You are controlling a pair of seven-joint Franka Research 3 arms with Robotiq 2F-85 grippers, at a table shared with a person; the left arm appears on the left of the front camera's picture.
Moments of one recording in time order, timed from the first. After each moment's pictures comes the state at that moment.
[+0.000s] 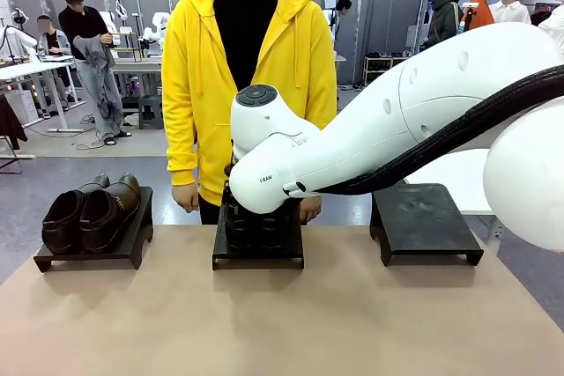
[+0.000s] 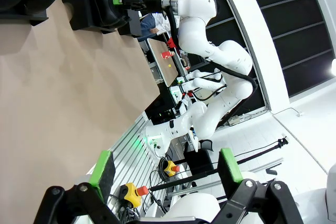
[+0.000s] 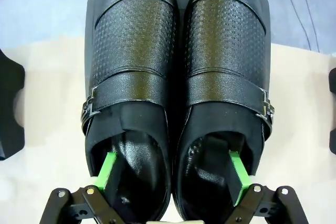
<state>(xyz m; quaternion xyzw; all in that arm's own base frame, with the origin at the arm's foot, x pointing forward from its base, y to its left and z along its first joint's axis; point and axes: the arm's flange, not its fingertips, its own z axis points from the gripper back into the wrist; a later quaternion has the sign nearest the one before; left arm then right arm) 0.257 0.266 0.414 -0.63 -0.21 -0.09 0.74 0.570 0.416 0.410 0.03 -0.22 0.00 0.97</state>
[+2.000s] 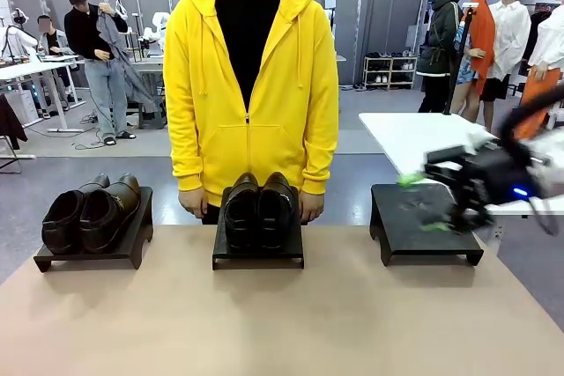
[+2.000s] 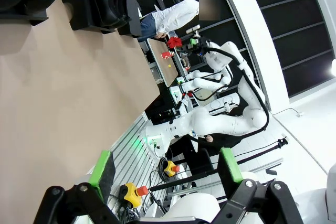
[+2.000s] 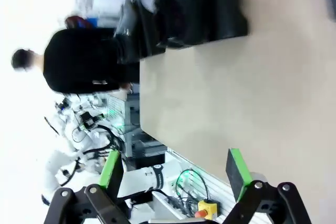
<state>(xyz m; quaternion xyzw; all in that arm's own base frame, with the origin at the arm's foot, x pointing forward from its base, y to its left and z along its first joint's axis) 0.257 0.266 0.413 -0.63 -0.21 -0.09 0.74 0.378 0.004 0.474 0.52 -0.11 -0.08 0.85</state>
